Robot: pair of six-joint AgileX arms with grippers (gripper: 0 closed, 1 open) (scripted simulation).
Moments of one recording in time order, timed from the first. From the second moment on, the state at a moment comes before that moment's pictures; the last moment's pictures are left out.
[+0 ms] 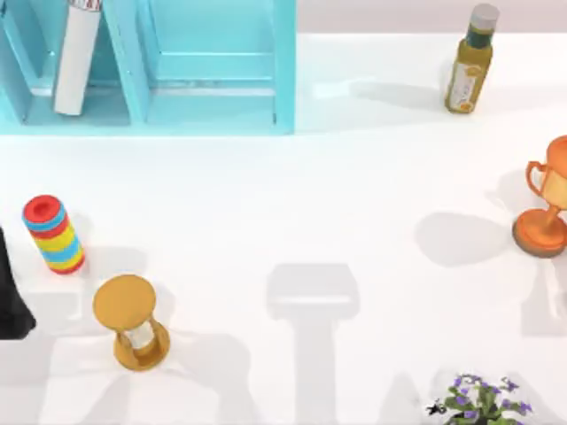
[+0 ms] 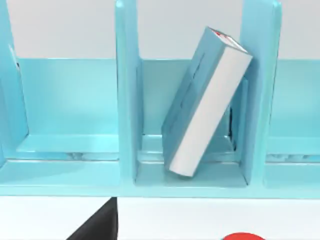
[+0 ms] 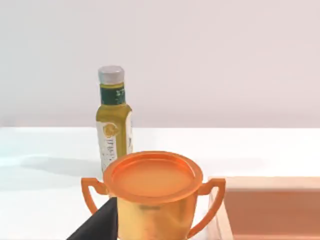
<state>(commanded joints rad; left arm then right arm) 0.00 0.00 0.00 0.00 0.00 0.00 0.00 0.00 0.00 0.00 0.00 0.00</state>
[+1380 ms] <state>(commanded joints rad) -0.10 1.69 0.58 1.03 -0.13 0.32 0.00 0.00 0.00 0.00 0.00 0.00</state>
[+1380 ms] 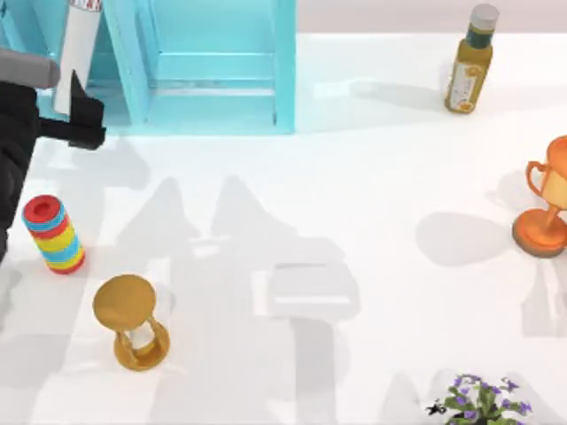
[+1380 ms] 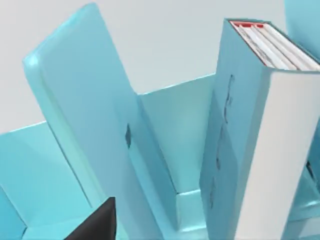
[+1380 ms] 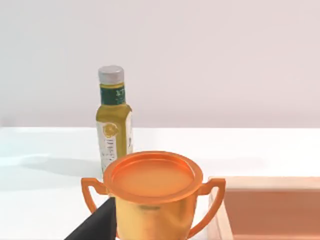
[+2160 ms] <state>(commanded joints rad) -0.12 2.07 0.70 1.26 -0.15 0.39 0.00 0.00 0.00 0.00 0.00 0.00</state>
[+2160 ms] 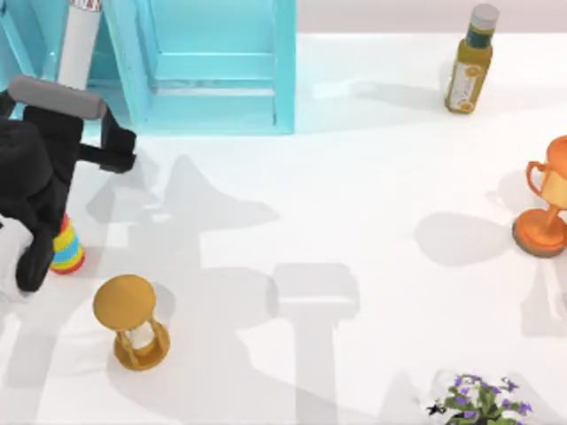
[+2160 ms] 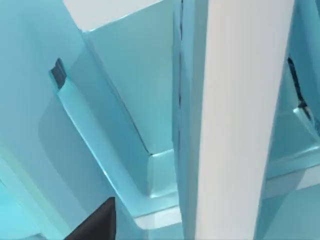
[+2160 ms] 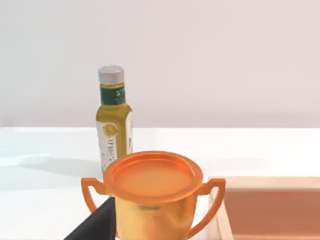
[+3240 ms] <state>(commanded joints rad) -0.09 2.33 1.16 1.05 -0.11 0.39 0.00 0.00 0.00 0.00 0.00 0.00</state>
